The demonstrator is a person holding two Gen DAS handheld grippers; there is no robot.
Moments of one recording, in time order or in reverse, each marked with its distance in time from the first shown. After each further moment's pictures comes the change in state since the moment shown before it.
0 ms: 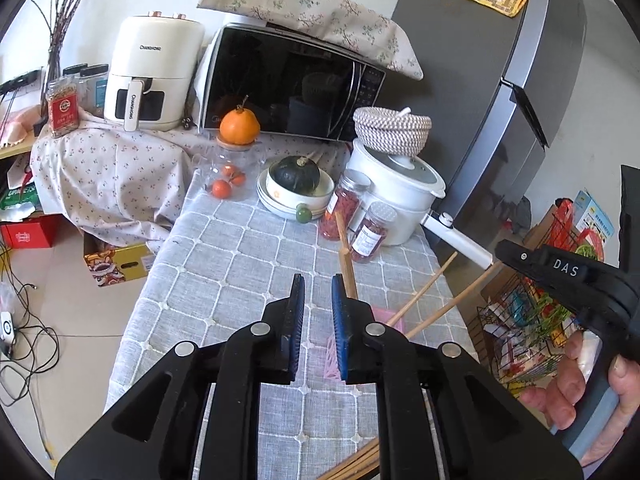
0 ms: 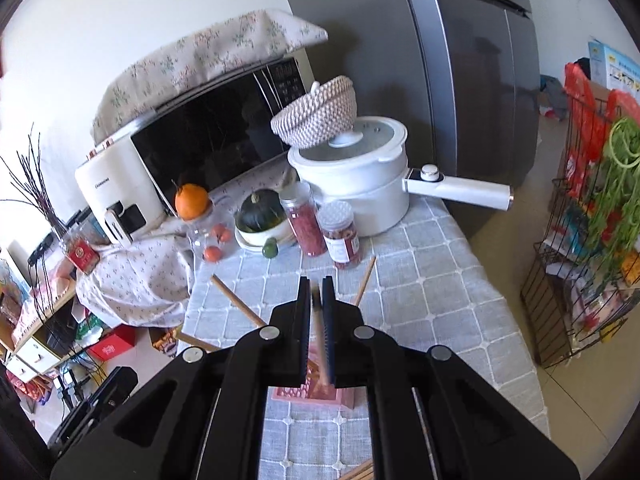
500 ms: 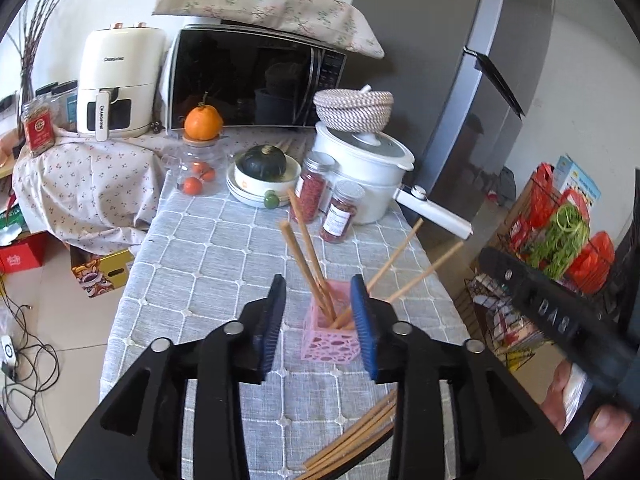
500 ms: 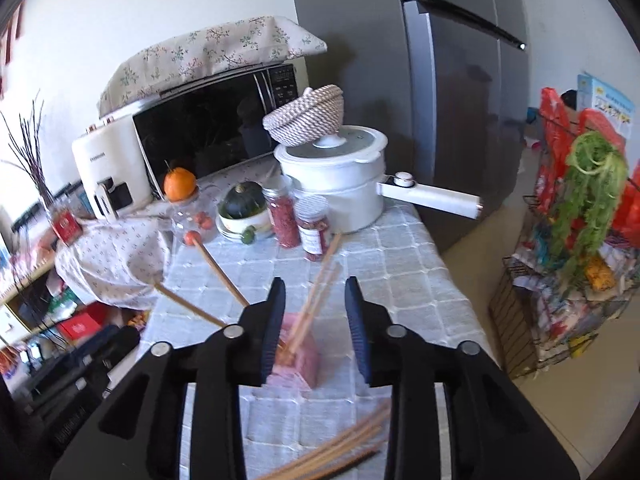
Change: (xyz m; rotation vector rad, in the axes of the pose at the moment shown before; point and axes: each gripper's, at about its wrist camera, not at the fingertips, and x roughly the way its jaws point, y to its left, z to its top) left arm -0.002 -0.037 -0.022 0.110 0.037 -0.048; right arm -0.035 -0.011 -0.052 -0.100 -0.056 -0.110
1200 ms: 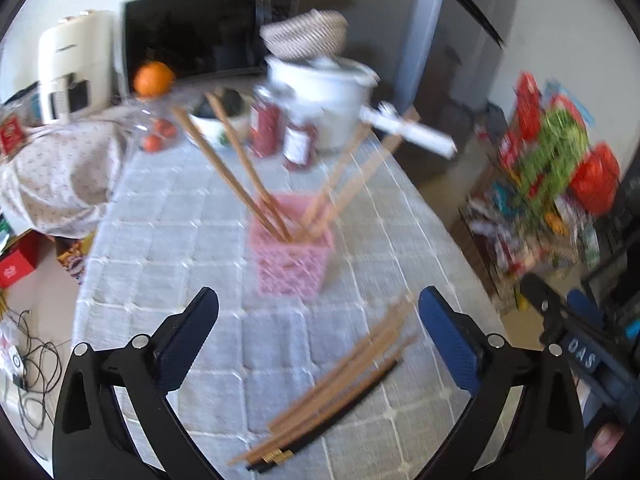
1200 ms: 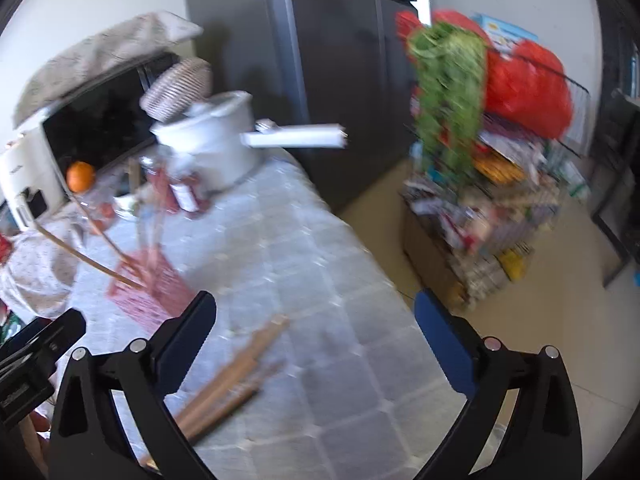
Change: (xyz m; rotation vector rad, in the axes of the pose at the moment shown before) left arm 0.043 -0.059 -0.066 0.149 0.184 -0.013; right arm -0.016 -0.116 -0.092 0.196 0.066 -0.279
